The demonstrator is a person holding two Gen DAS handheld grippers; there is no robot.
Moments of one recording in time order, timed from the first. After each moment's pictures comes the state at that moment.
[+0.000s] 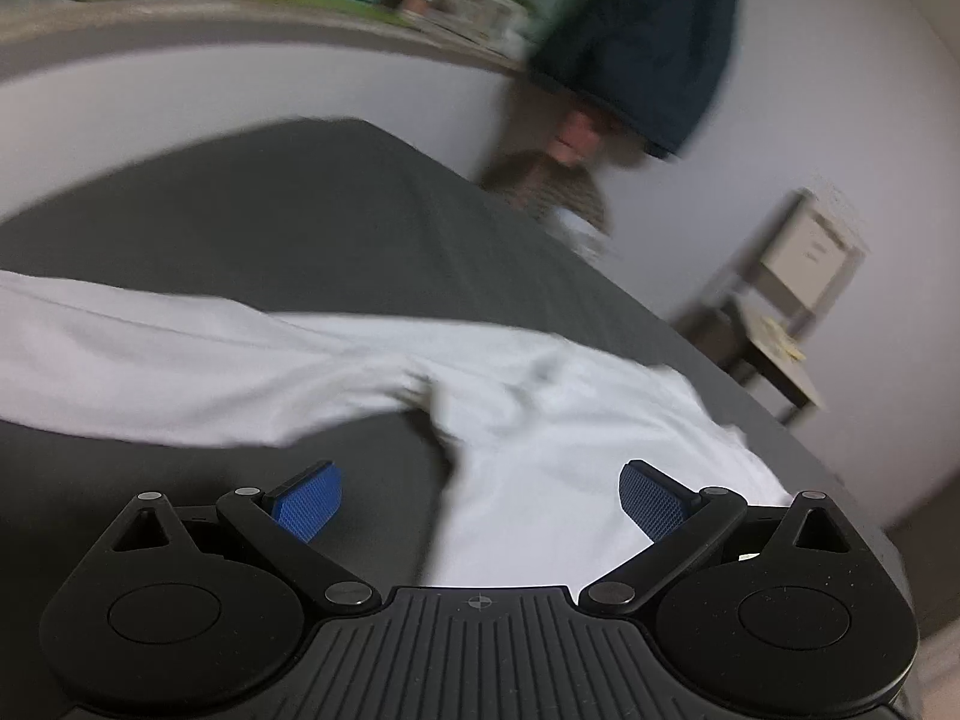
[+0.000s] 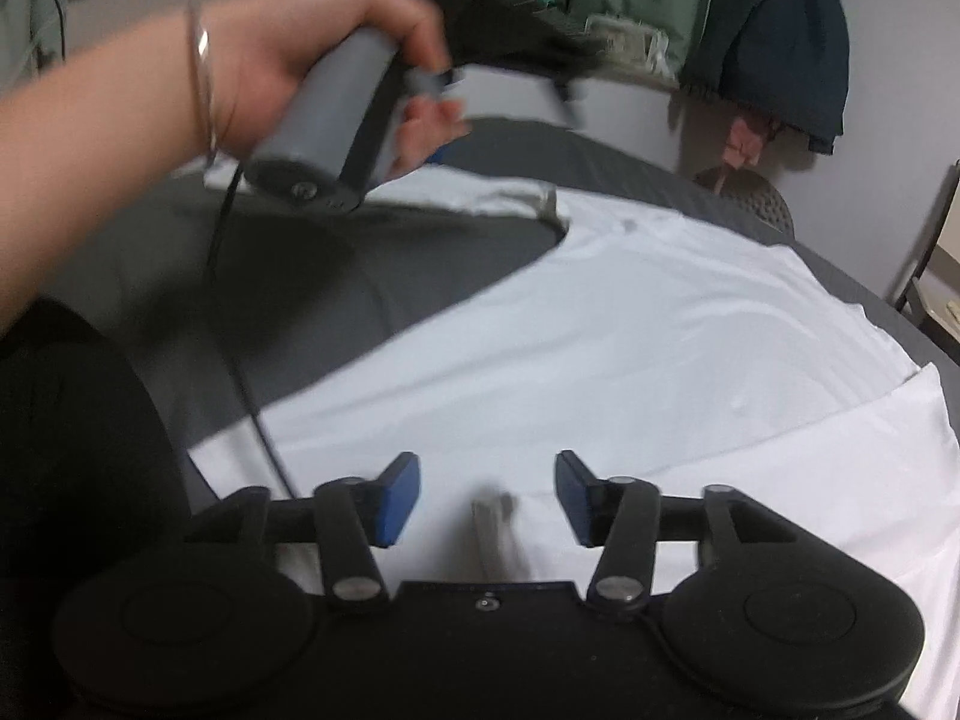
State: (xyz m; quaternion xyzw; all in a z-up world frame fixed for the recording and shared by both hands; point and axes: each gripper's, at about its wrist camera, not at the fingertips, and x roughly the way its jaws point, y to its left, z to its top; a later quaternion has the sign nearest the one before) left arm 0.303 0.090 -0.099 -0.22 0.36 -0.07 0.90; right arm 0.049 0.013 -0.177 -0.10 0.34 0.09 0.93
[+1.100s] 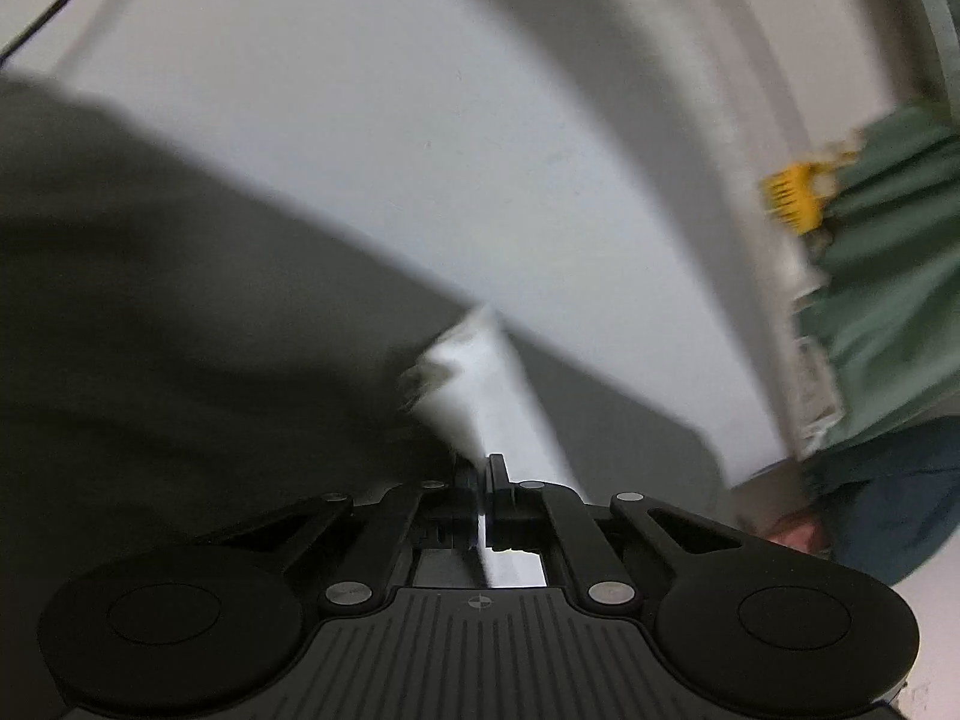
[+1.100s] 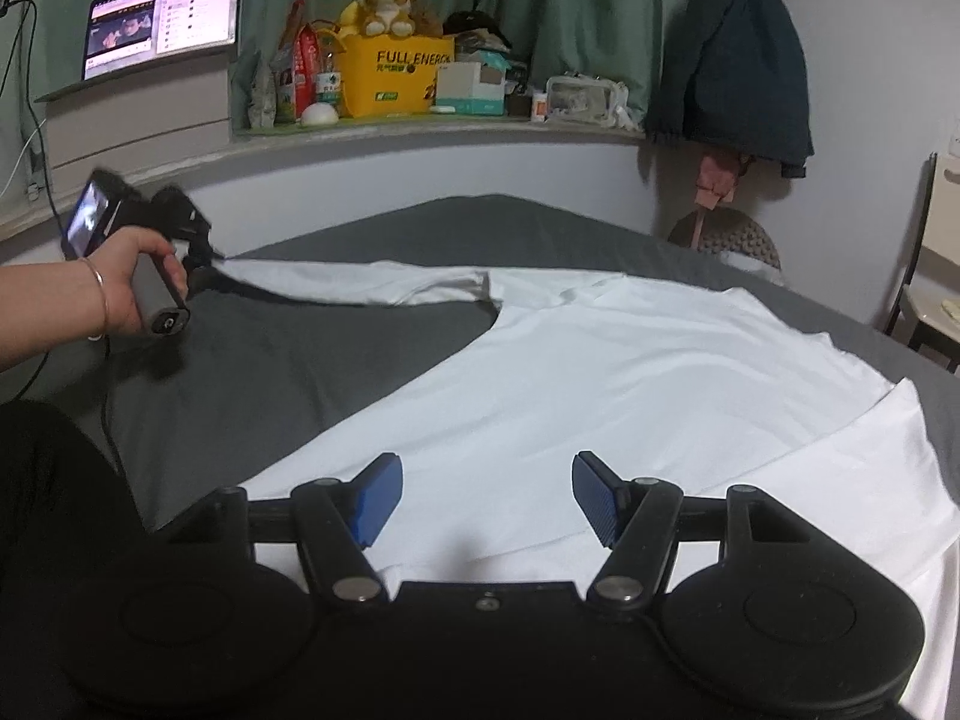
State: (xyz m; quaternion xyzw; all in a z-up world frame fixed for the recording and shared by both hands) left arm 0.261 0.301 -0.184 -0.49 0.18 0.22 0.83; right arm 0.061 -0.050 -0.149 -0.05 0.28 0.09 0.95
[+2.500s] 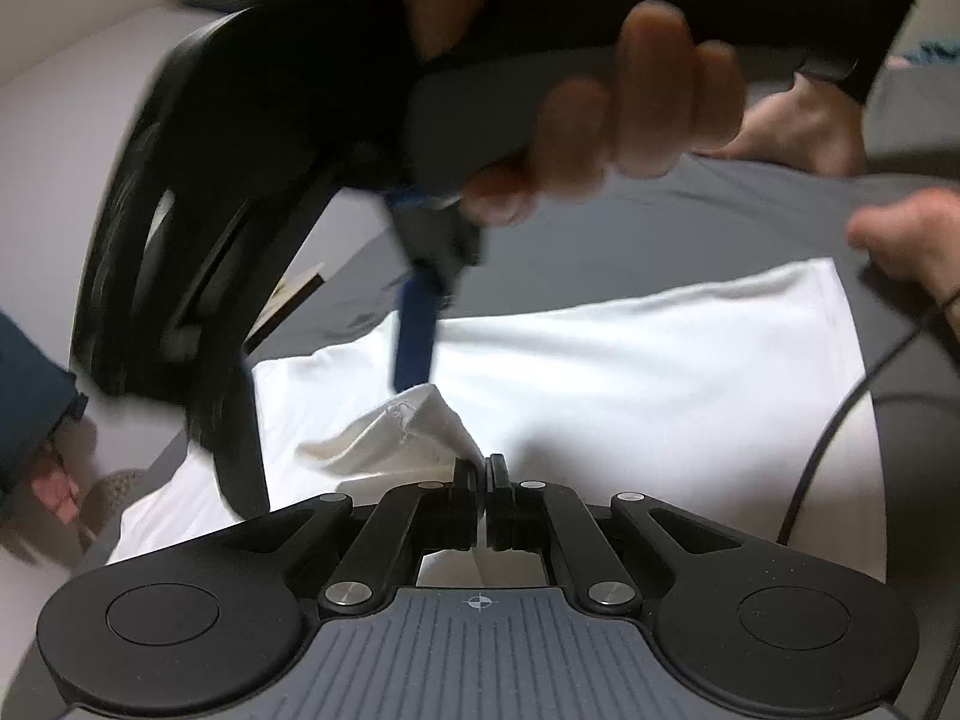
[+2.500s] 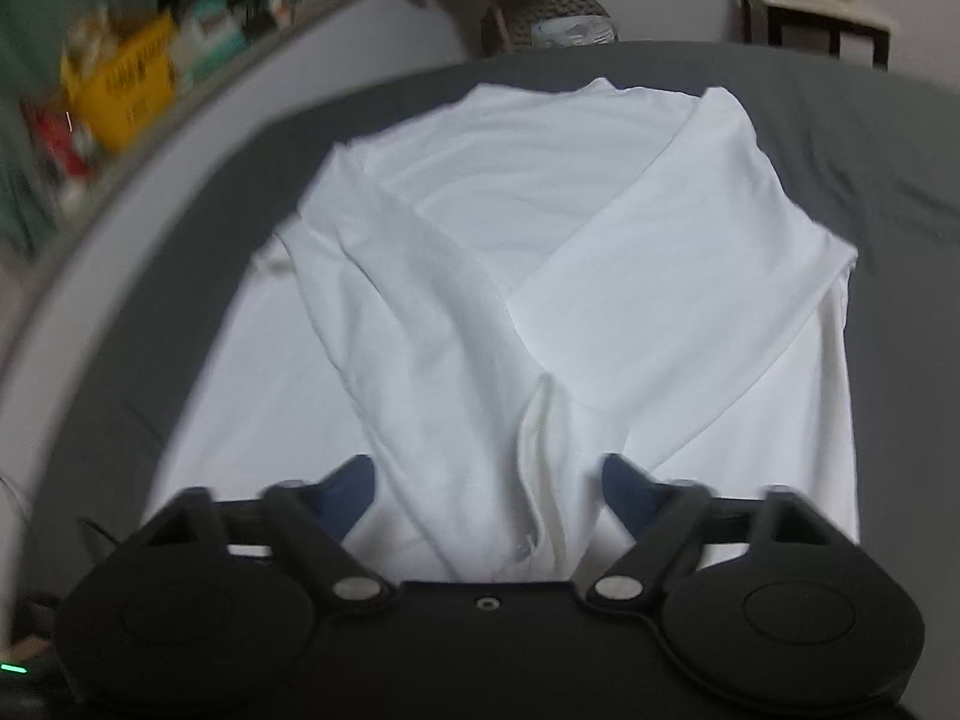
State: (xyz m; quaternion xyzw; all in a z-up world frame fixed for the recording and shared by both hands) left arm 0.098 -0.161 -0.150 0.37 0.05 -0.55 0.75; right arm 0.095 -0.230 -0.156 0.18 0.46 -0.03 0.87
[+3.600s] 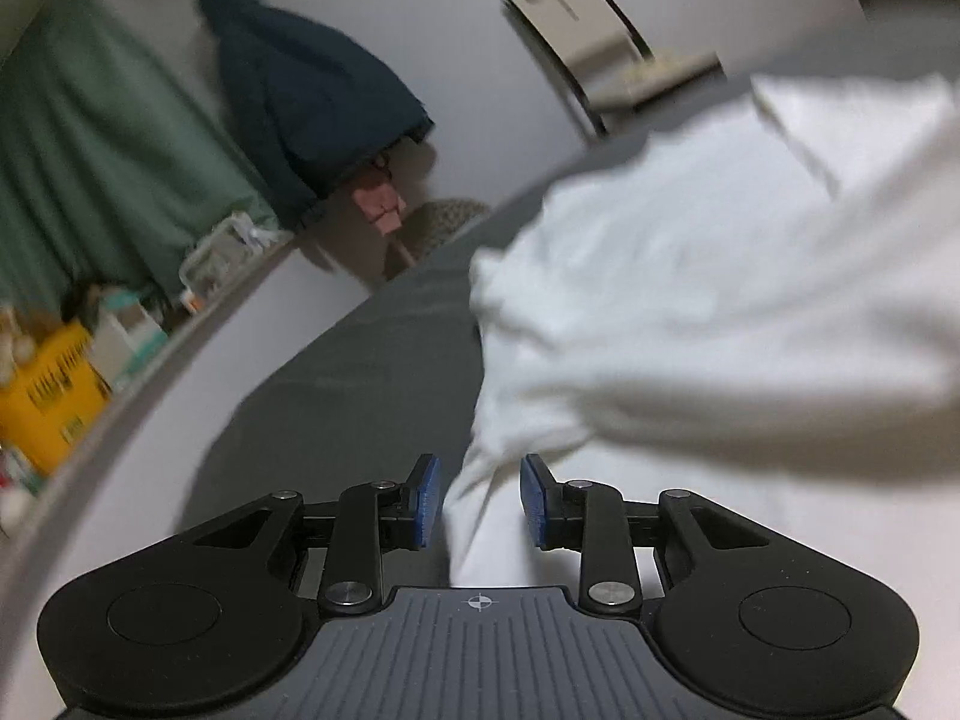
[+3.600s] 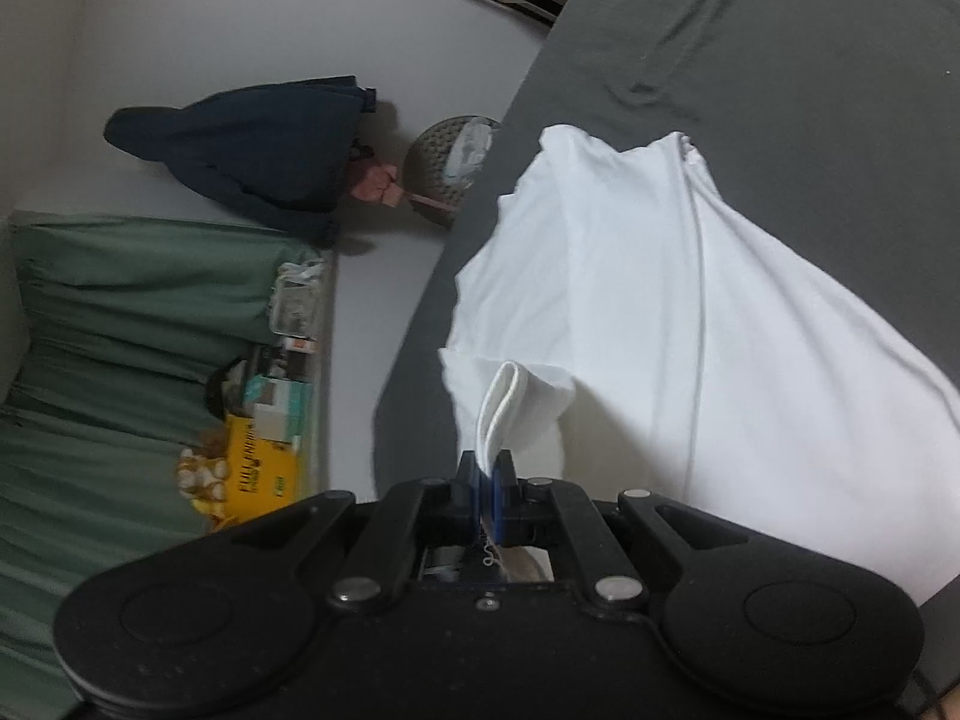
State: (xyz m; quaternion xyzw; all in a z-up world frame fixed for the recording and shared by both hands) left arm 0.273 -0.087 -0.181 0.38 0.18 -0.16 0.89; right arm -0.027 -0.310 -0.108 0.62 0.23 -0.05 0.75
